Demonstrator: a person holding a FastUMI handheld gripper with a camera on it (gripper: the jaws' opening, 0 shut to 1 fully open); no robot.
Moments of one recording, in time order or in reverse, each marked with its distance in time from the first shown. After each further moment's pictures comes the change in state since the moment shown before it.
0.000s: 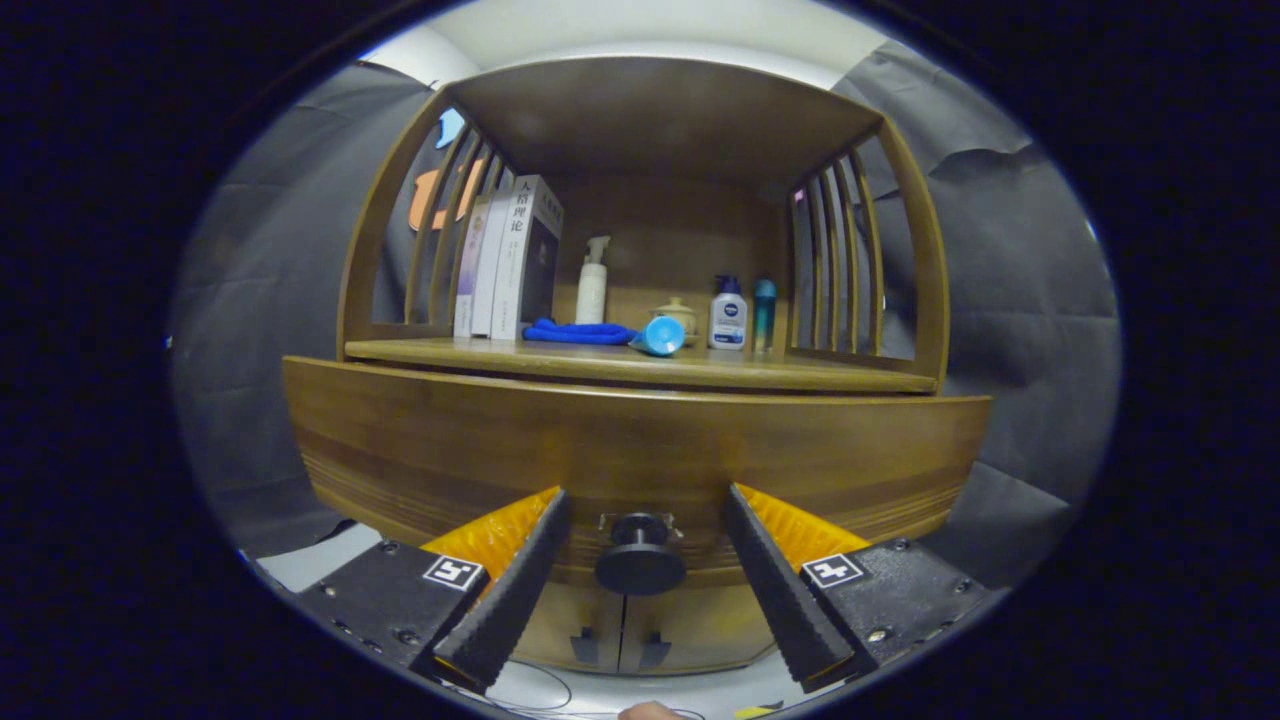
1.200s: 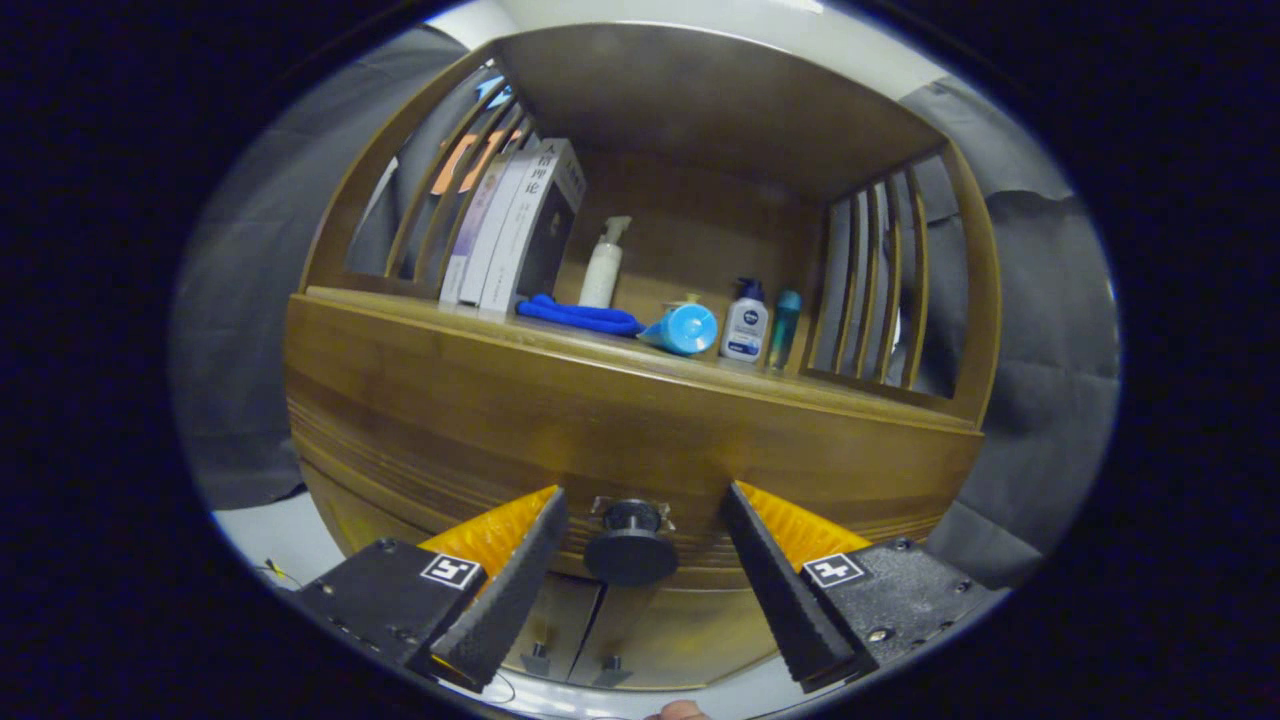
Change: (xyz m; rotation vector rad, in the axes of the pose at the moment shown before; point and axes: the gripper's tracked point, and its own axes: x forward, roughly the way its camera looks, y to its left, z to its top) arm 0.050 0.000 -0.001 -0.151 0.018 -0.008
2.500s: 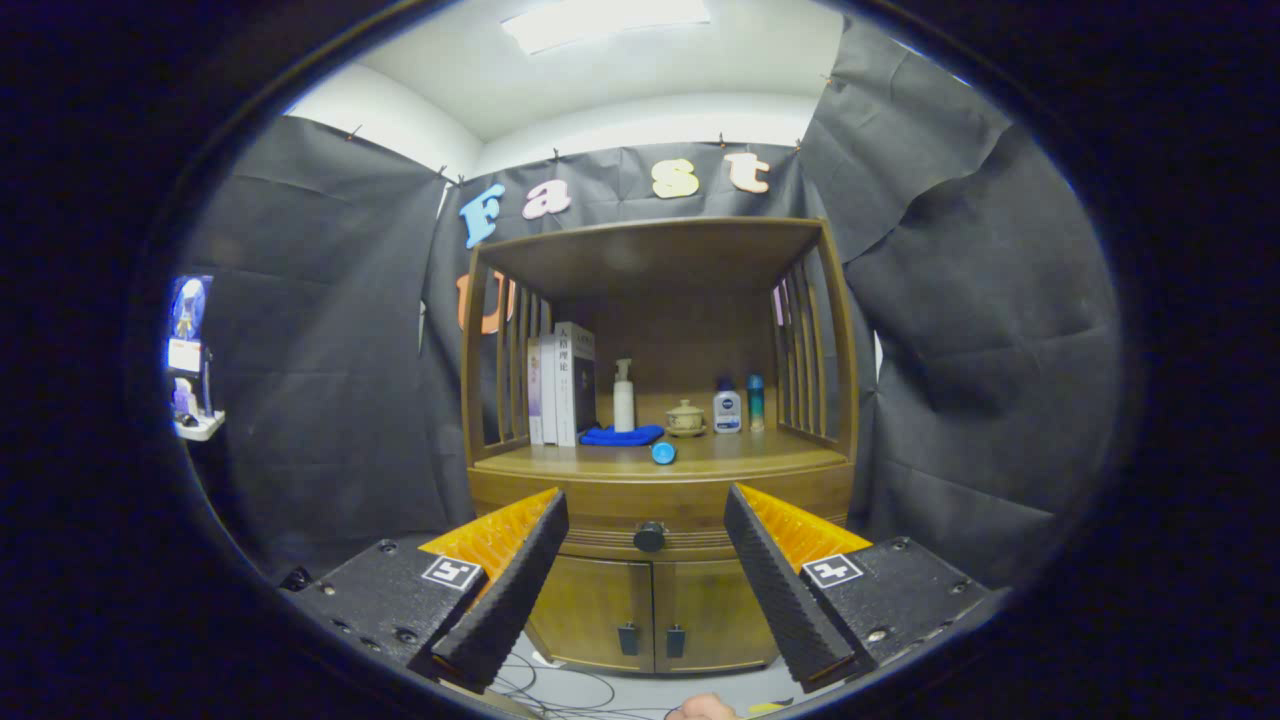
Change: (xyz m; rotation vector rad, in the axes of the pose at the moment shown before) arm -0.276 -0.040 0.095 0.256 -0.227 0.149
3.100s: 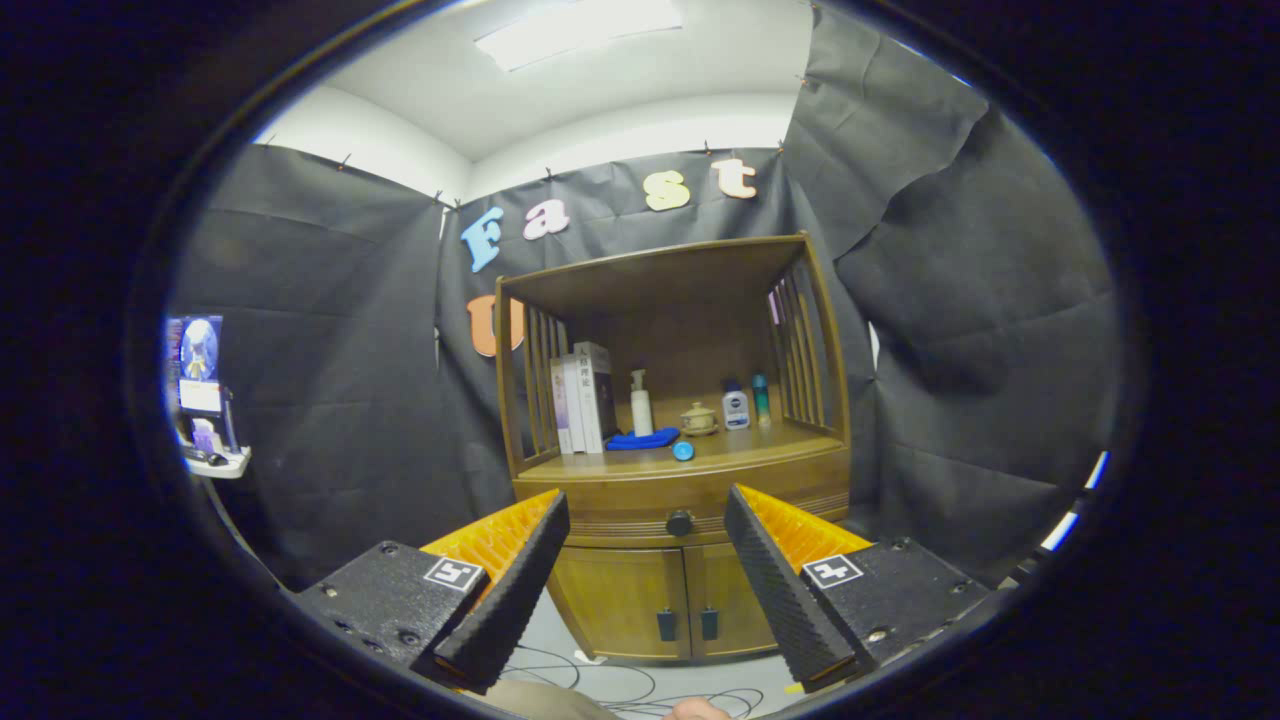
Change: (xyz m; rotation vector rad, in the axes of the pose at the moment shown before) arm -0.065 0.018 0.007 0.064 0.003 0.004
